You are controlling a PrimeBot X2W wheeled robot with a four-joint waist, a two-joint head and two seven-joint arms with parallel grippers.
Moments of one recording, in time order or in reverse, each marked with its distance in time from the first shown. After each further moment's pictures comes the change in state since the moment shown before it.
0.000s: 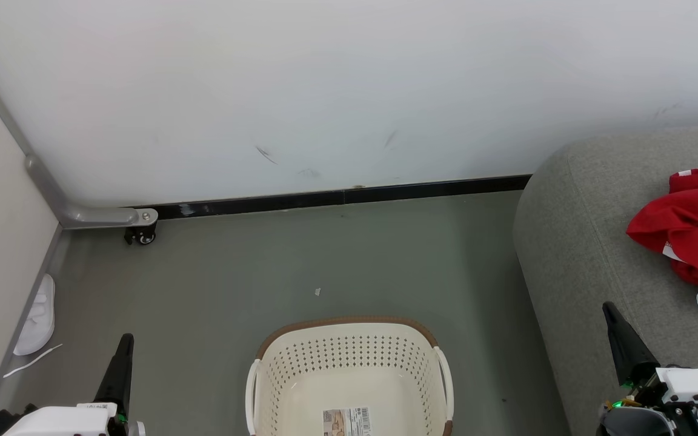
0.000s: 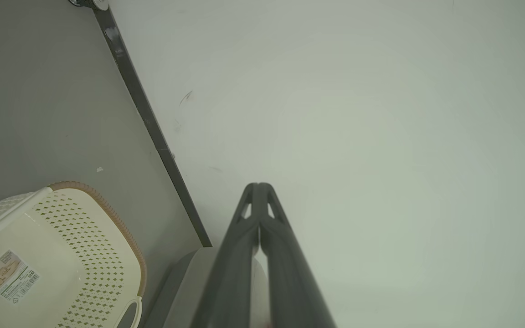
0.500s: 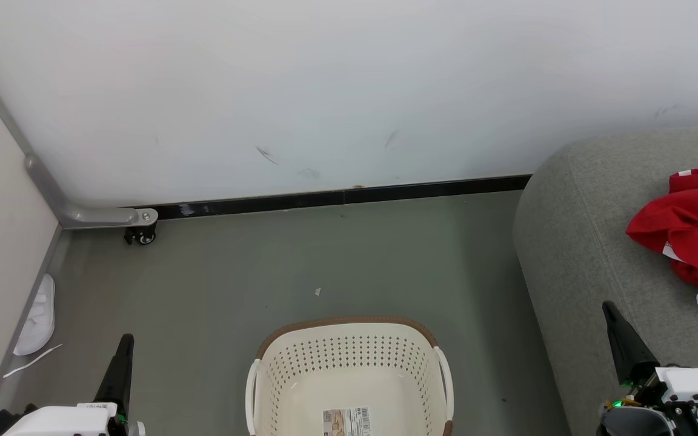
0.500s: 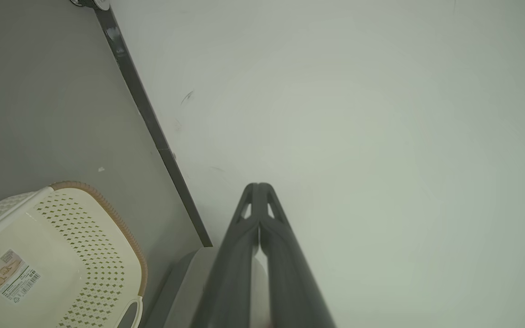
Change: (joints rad) left arm 0.000 0.001 0.000 -0.001 0.008 0.004 0.000; right arm -0.001 0.000 0.002 -0.008 -0.013 0.000 -0.002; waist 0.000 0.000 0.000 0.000
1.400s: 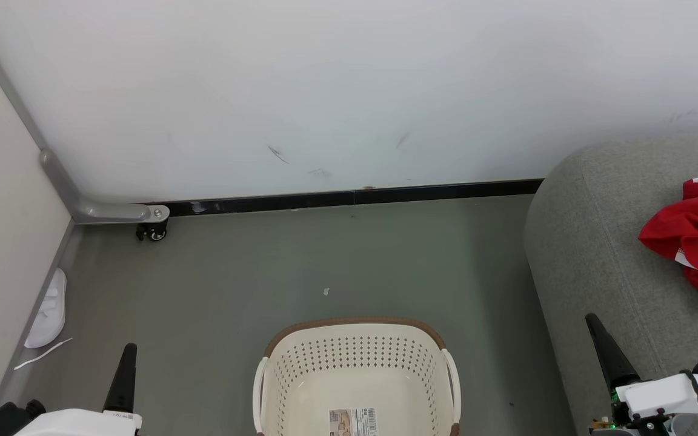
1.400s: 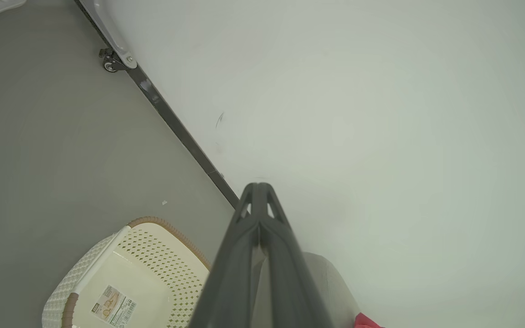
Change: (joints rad) left arm 0.024 0.017 -0.043 -0.012 0.318 0.027 -0.092; right arm 0.042 -0.001 0.058 -0.039 -0.377 0.000 -0.086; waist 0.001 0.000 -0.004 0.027
